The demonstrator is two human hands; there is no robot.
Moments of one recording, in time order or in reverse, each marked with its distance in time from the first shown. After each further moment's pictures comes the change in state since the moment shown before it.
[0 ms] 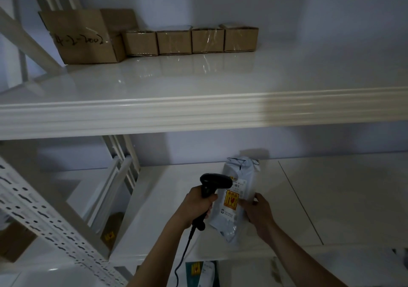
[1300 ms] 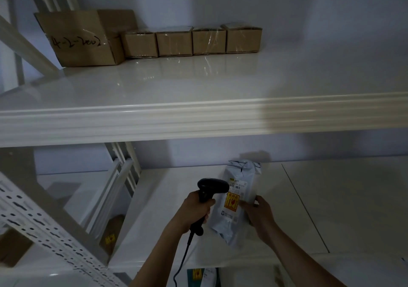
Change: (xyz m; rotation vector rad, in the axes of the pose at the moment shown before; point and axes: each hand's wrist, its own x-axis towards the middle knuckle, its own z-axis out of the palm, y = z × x) left_hand 0.016 -0.012 -0.009 0.015 0.002 -0.036; right_hand 0.008 -0.008 0.005 0.009 -0.025 0.052
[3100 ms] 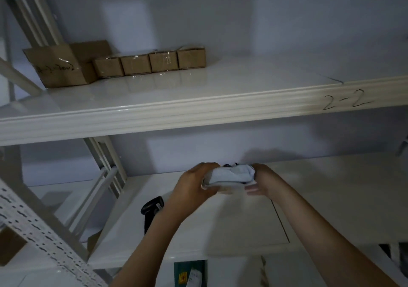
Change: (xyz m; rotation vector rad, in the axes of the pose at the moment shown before) left_hand -0.075 0.108 0.100 0.632 0.255 0.845; right_hand -0.060 -0.140 -0.131 -0.217 -0.171 -0.029
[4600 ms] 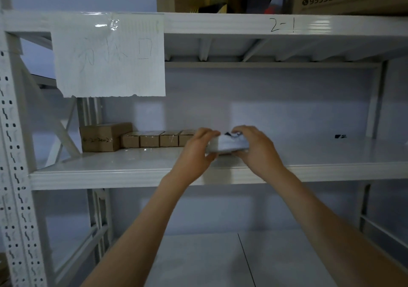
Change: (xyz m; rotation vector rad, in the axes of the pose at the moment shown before) left_hand 0.084 0.220 -0.149 0.240 0.340 0.278; right_hand -0.192 -0.193 -0.067 -0.736 0.555 -1.302
